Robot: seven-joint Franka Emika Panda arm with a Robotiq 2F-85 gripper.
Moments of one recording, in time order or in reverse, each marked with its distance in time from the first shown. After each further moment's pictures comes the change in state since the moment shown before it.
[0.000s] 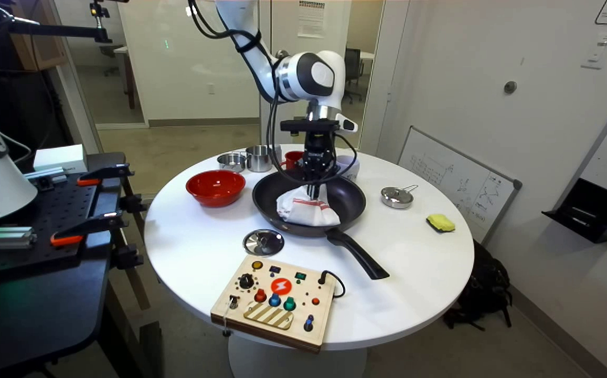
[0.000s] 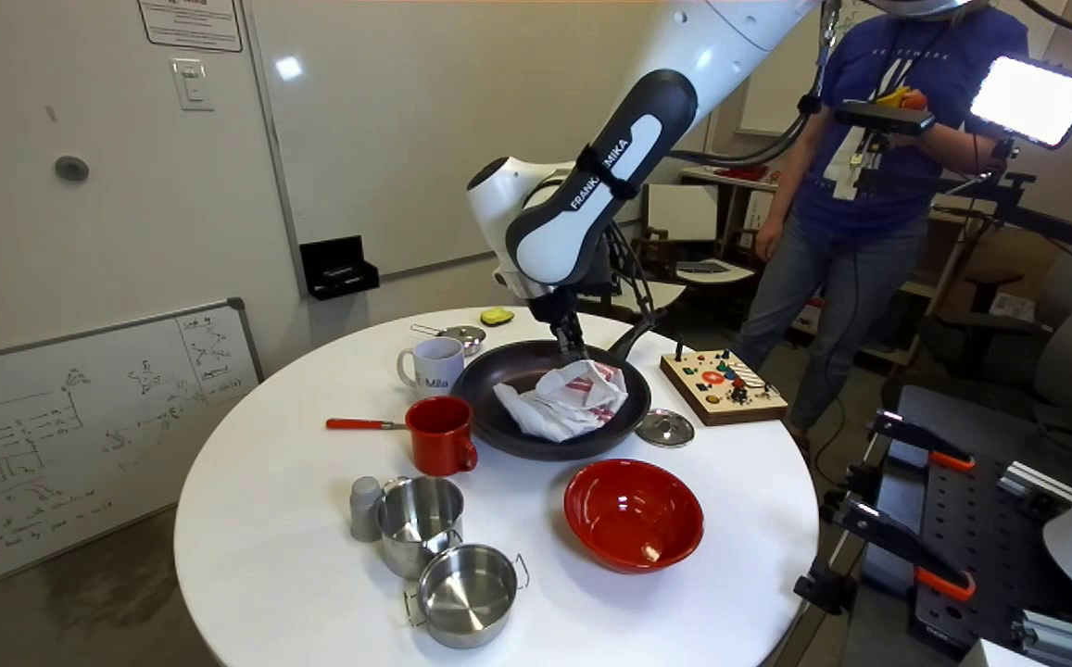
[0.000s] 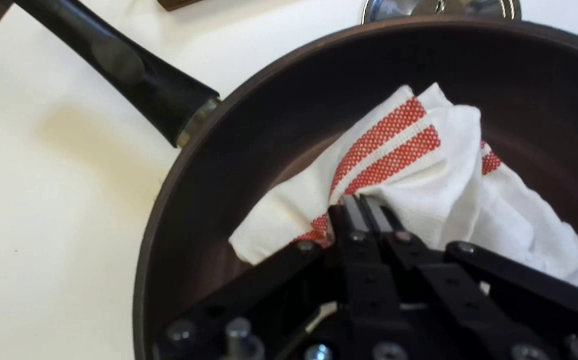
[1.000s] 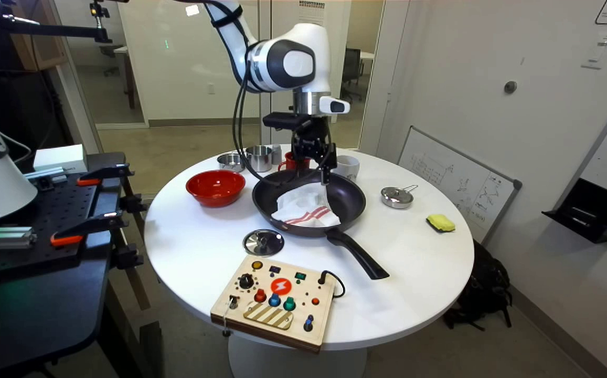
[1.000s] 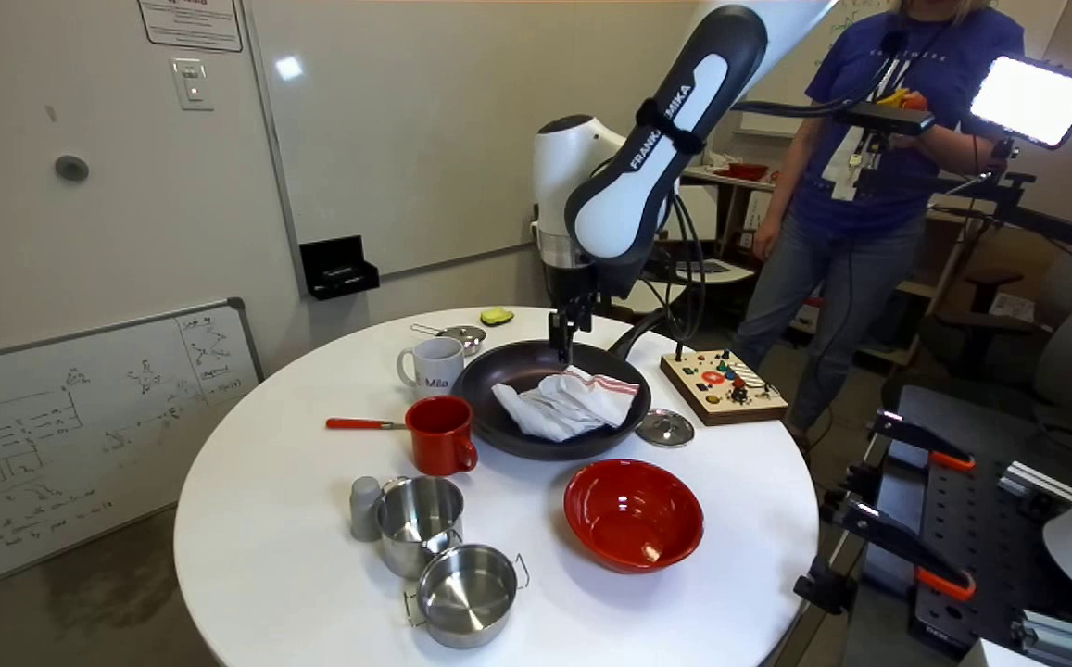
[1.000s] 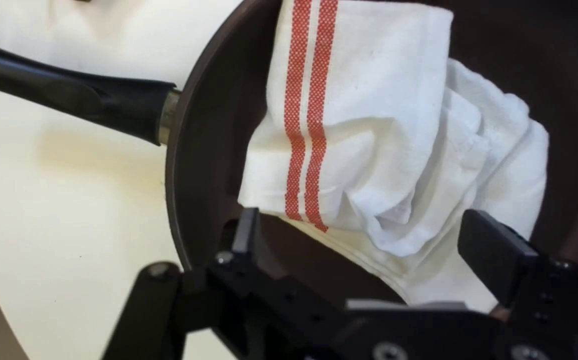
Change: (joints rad) arm -0.044 -0.229 -0.011 -0.358 0.120 0.451 0.241
